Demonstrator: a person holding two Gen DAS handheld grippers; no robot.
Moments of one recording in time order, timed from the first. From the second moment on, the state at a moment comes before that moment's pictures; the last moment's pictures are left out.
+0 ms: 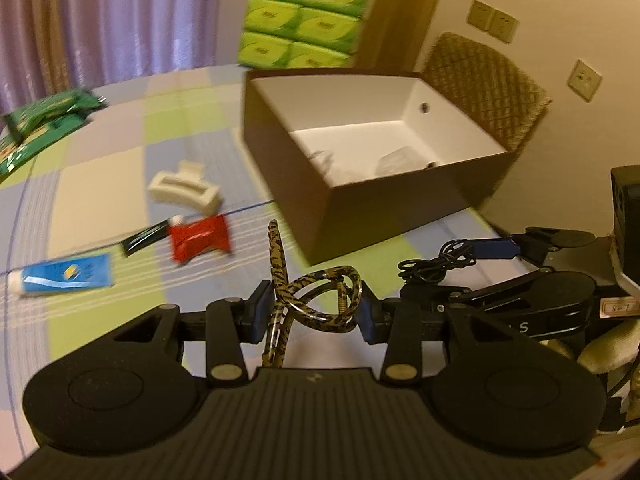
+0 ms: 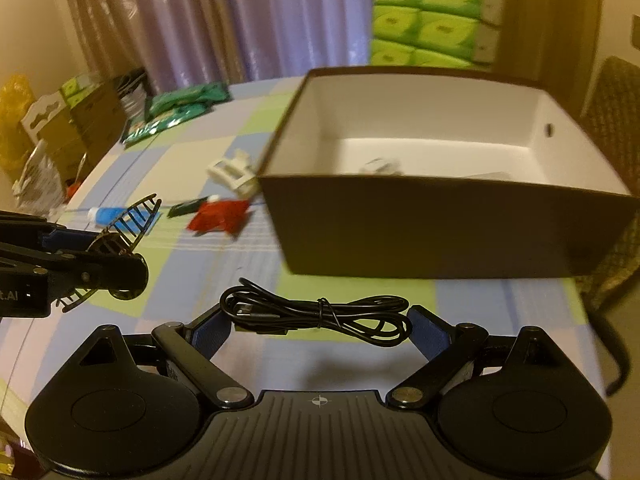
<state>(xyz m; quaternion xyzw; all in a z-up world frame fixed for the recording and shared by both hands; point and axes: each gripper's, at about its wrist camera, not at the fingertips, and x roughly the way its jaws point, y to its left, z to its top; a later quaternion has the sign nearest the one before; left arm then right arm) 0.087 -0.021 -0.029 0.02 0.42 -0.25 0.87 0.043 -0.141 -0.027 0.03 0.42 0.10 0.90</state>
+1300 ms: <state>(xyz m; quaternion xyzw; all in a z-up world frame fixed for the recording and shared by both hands) 0.318 -0.170 -0.039 0.03 0.44 -0.19 0.88 0.272 -0.299 -0.006 0.02 0.44 0.11 0.89</state>
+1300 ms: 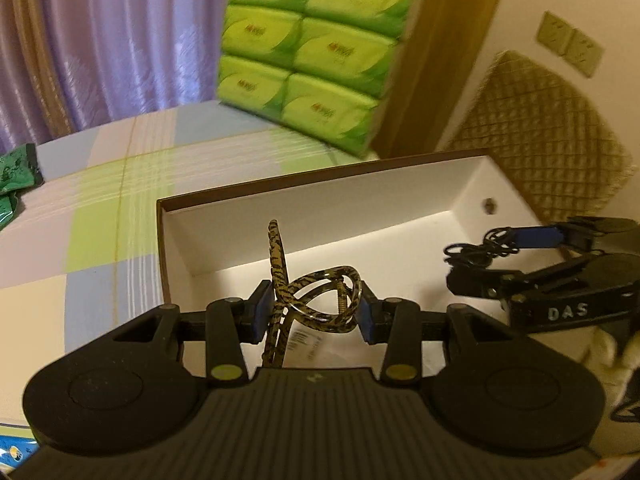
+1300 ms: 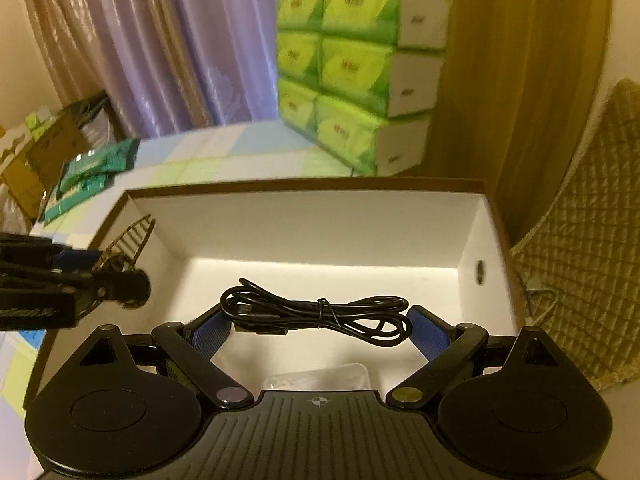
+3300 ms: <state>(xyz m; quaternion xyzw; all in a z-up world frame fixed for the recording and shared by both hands) 0.283 -0.188 -0.026 0.06 0.44 -0.19 0.87 0.234 -0.297 0.005 -0.03 0.43 0.14 0.89</state>
